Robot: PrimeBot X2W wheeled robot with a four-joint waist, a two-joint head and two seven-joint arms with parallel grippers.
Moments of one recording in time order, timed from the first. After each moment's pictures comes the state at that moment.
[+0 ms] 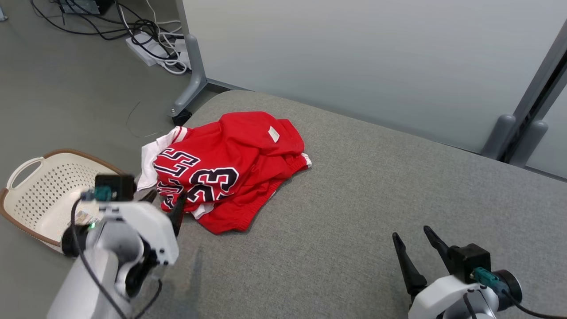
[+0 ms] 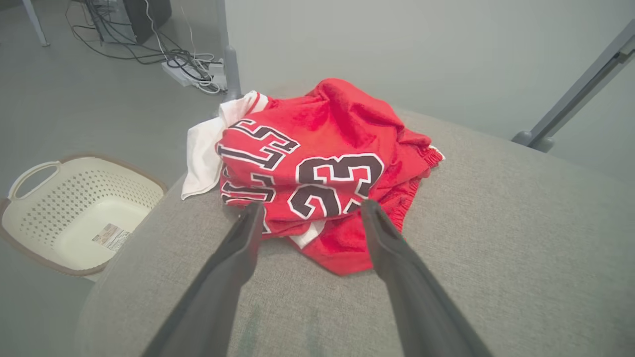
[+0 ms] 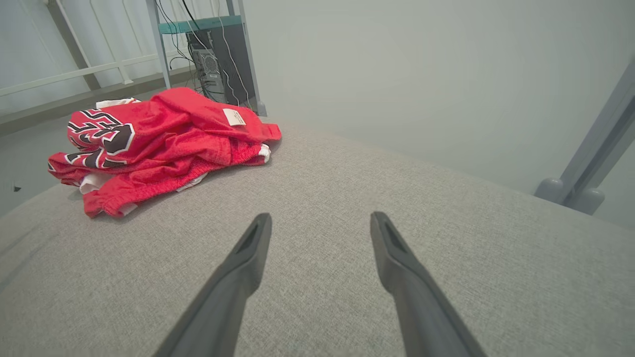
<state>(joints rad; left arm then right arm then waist) -0.29 0.19 -0.16 0.37 -0.44 -0.04 0.28 -0.14 -0.05 0.20 0.43 0.15 0.13 -0.17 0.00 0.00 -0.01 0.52</state>
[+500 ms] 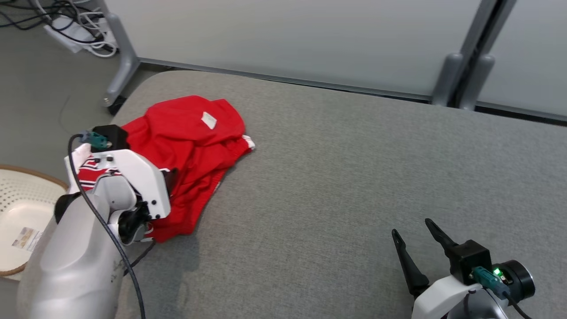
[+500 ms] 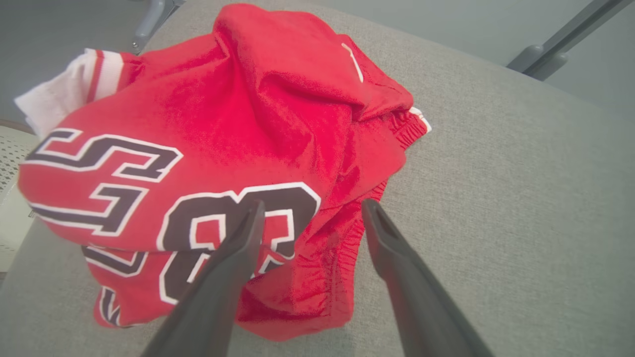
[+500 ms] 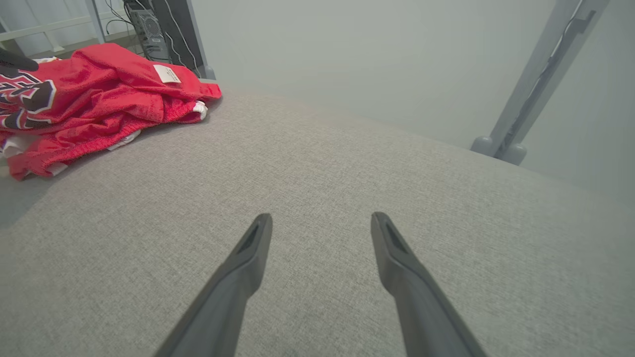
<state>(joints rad) -0.65 0.16 -0.18 0.77 -0.50 -0.03 0.51 -0.02 -0.05 0.16 0.12 0.01 0.13 0.01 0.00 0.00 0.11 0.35</state>
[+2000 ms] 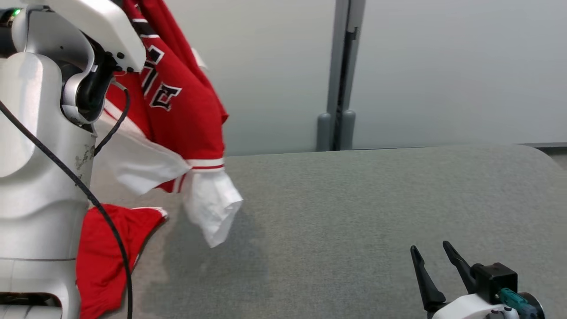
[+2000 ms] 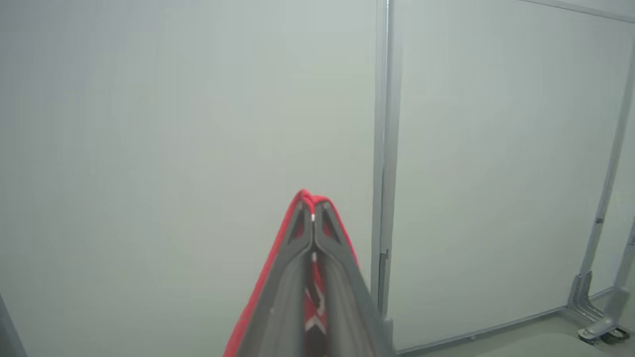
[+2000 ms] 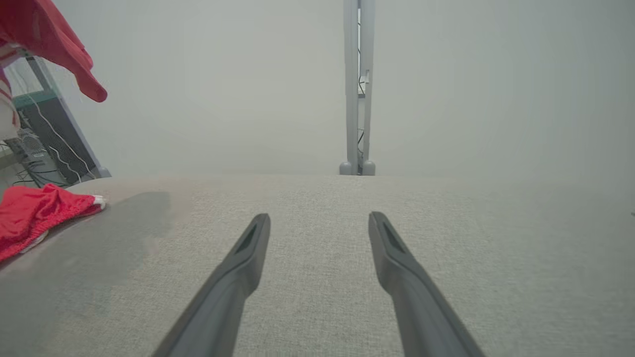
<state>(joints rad) -0.99 0.22 -0.21 0.51 -0.47 -0.02 0.29 0.03 -0.05 0.12 0.22 0.17 0.13 -0.10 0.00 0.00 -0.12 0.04</state>
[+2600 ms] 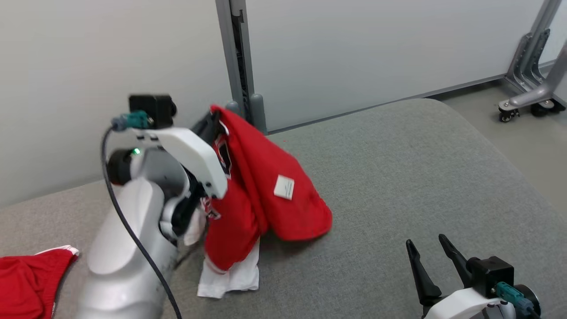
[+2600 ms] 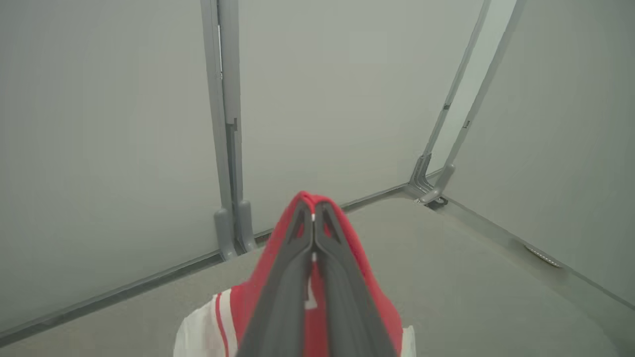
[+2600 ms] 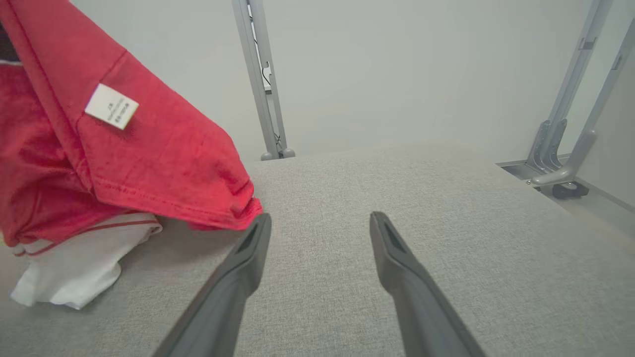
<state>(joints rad) -0.63 0.10 -0.30 0.44 -0.53 0.01 0.26 0.01 -0.05 0.13 0.19 0.17 0.13 -0.09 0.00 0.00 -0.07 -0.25</state>
